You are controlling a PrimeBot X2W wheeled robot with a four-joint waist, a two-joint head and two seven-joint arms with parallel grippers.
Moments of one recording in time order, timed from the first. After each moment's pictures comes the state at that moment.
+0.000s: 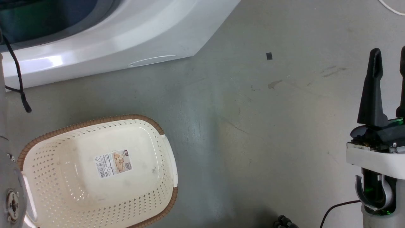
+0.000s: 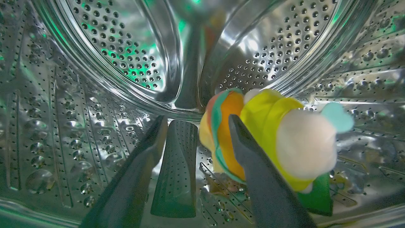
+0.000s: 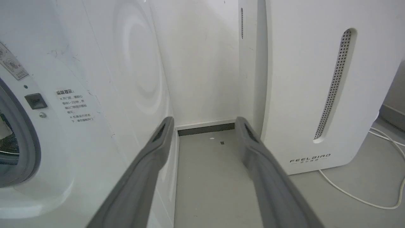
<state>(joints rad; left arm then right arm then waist) -1.32 0.40 0.02 0.95 -0.09 0.06 -0.26 -0.28 -0.05 -0.05 -0.25 0.33 0.13 -0.26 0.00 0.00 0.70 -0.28</state>
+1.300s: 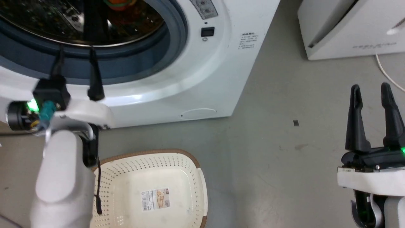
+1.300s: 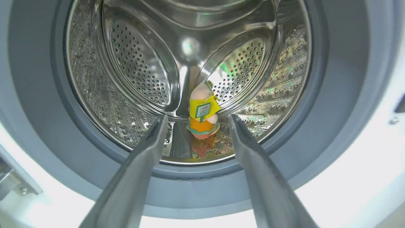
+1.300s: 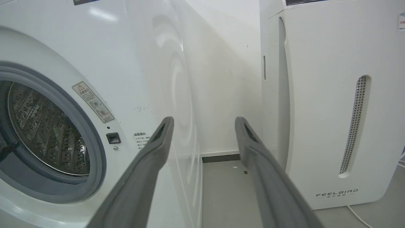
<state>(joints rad) -0.61 0.19 0.02 0.43 -0.08 0.03 -0.26 -0.16 -0.05 -0.06 -0.19 0.25 0.13 -0.26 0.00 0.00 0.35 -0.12</state>
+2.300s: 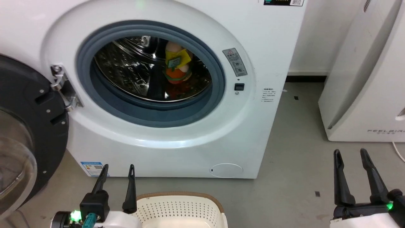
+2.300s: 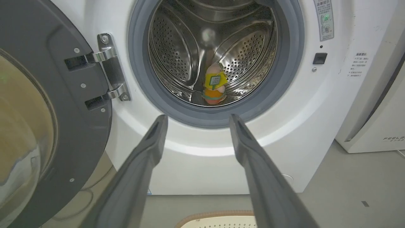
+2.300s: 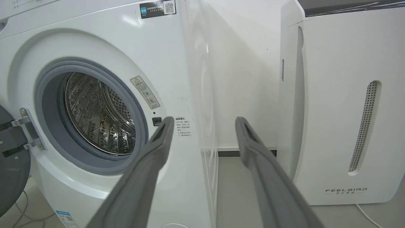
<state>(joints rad) 0.00 0.08 -0.01 0.19 -0.04 0.02 -0.26 0.09 -0.05 -0.07 -0.09 0.18 0.13 -0.26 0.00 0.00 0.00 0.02</state>
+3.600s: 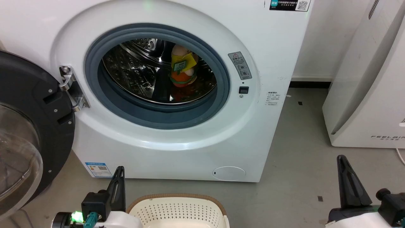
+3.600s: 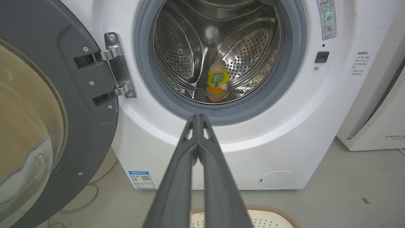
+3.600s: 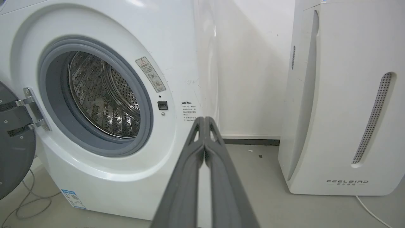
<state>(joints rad) 0.02 0.07 -0.02 0.15 -0.03 0.01 -0.20 0.09 -0.05 -0.06 -0.06 0.15 0.13 -0.20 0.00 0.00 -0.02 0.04</state>
